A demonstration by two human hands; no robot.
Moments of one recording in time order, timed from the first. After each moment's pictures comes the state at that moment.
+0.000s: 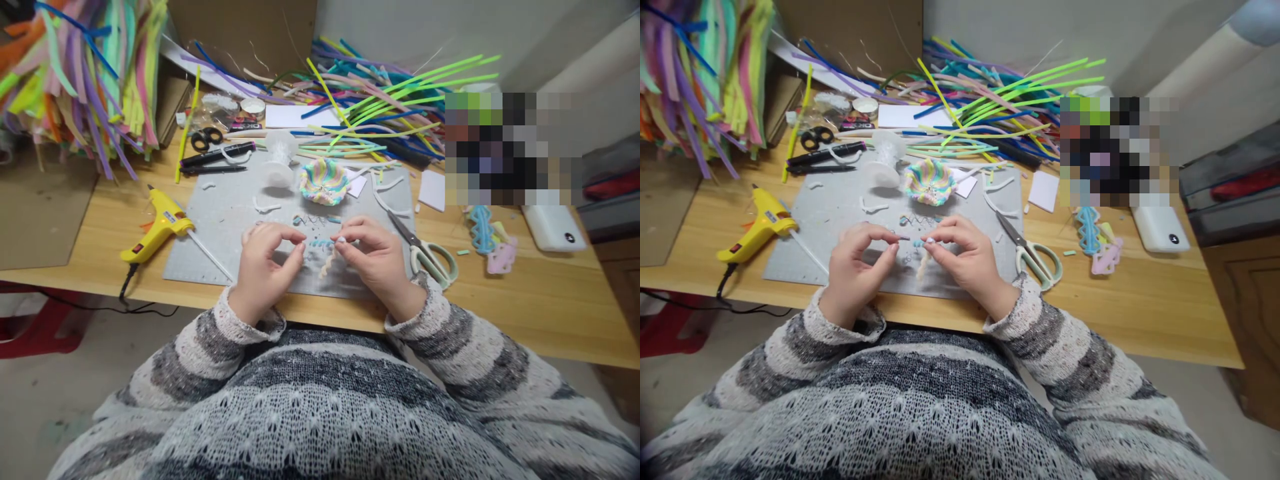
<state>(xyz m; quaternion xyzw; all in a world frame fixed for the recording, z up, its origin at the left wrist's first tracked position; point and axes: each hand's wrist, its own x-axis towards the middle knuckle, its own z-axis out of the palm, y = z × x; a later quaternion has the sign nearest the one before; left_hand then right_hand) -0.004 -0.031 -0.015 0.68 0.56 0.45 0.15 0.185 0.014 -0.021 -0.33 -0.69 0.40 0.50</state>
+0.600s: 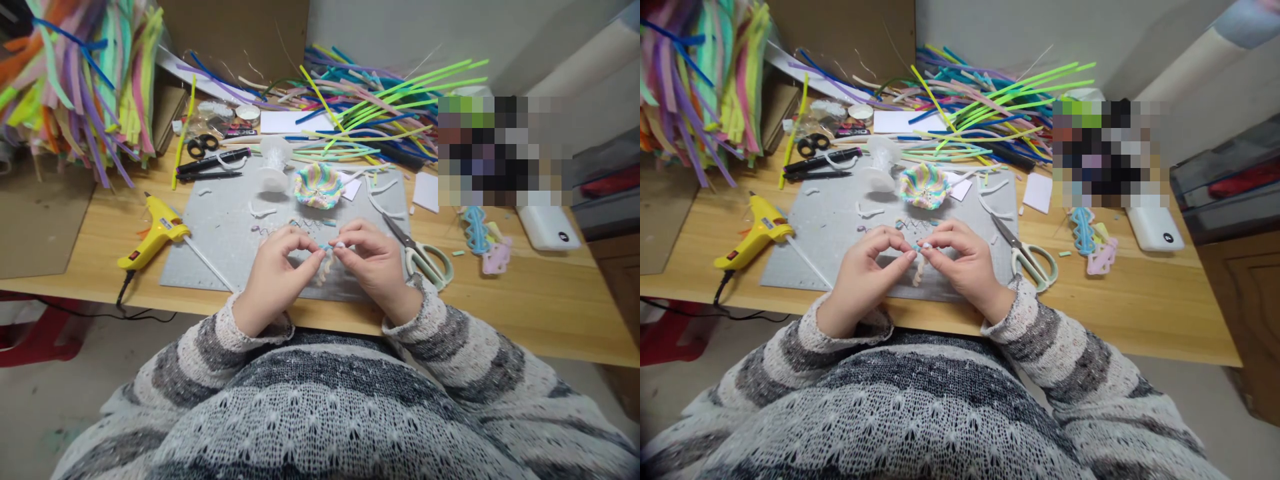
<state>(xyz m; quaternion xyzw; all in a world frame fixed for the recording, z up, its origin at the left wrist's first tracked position) 0.017 -0.023 -0.002 0.66 0.53 0.44 0.28 0.188 0.012 -0.021 -0.32 -0.68 0.42 0.51</state>
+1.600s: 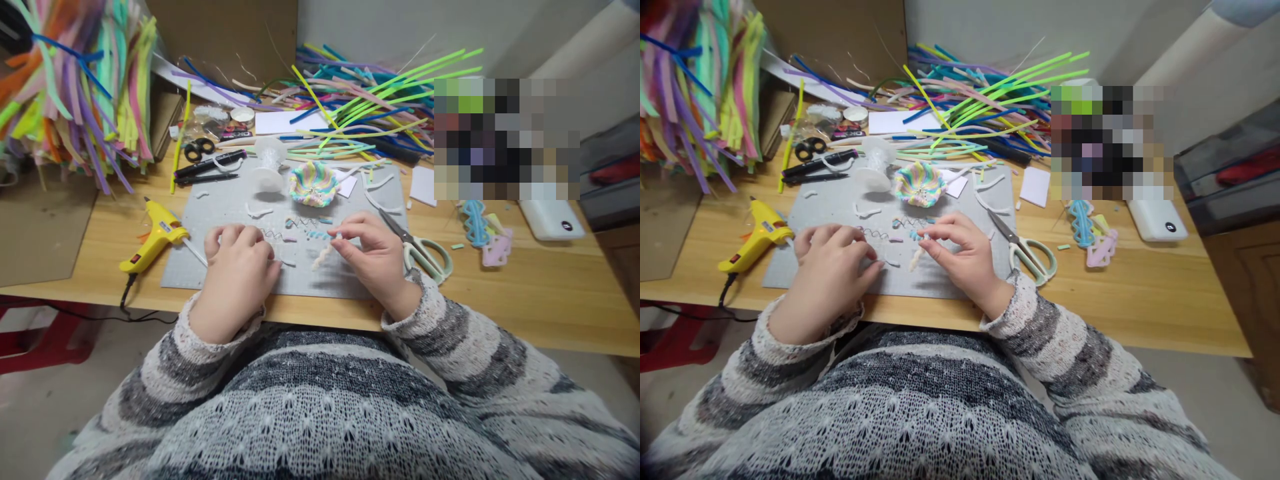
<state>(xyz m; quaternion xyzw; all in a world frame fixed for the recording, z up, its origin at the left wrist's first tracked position) -0.025 -0.032 0.004 0.77 0.61 0.19 0.04 0.189 0.013 -0.017 -0.34 -0.69 0.35 0.54</state>
